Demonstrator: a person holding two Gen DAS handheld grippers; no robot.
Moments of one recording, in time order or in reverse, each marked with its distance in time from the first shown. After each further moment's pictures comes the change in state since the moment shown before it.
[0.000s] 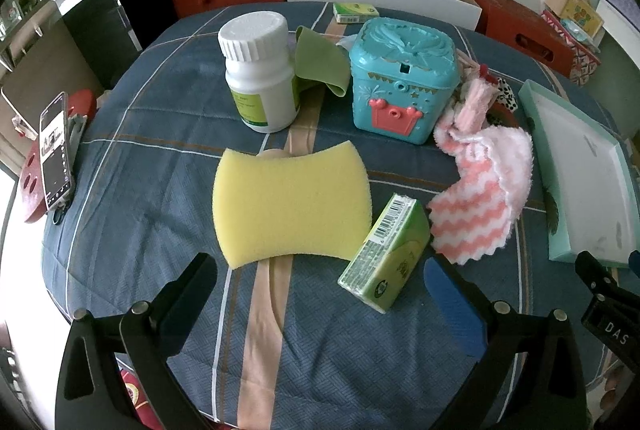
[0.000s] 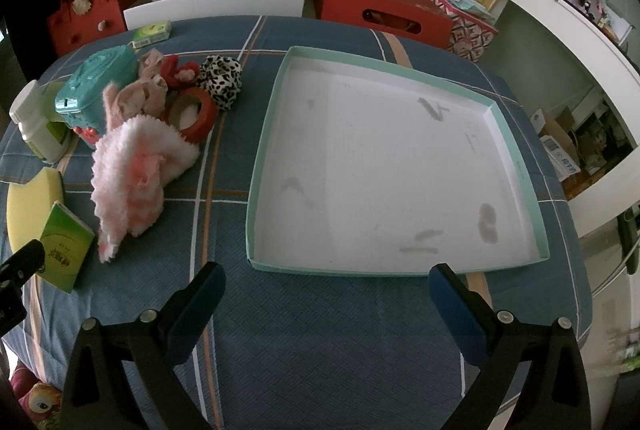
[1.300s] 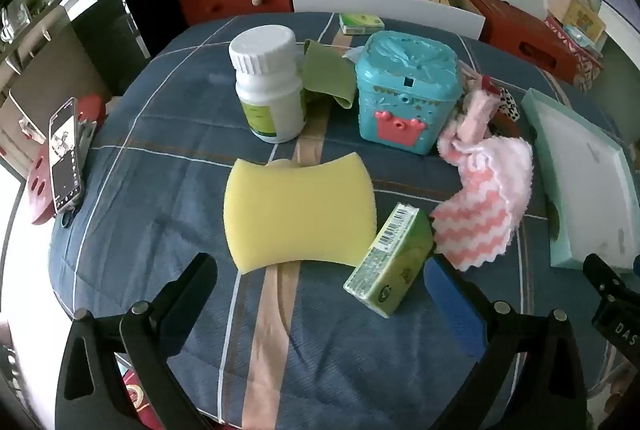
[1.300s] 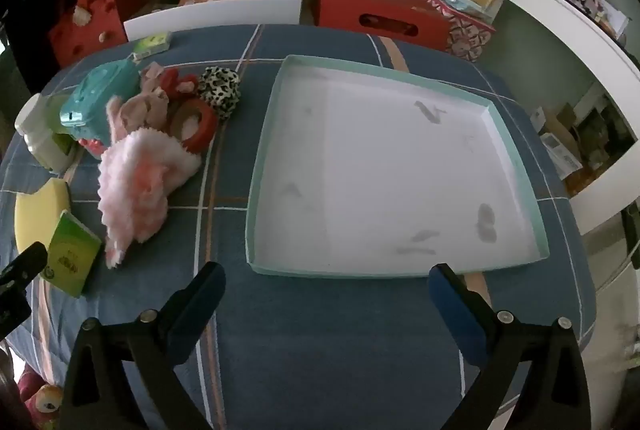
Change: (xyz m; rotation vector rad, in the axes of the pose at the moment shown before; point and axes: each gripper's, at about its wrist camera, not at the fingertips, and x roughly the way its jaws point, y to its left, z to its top) left arm -0.010 0.001 0.002 -0.013 -0.026 0.032; right arm -0.005 -0.002 0.005 0.013 -0.013 0.001
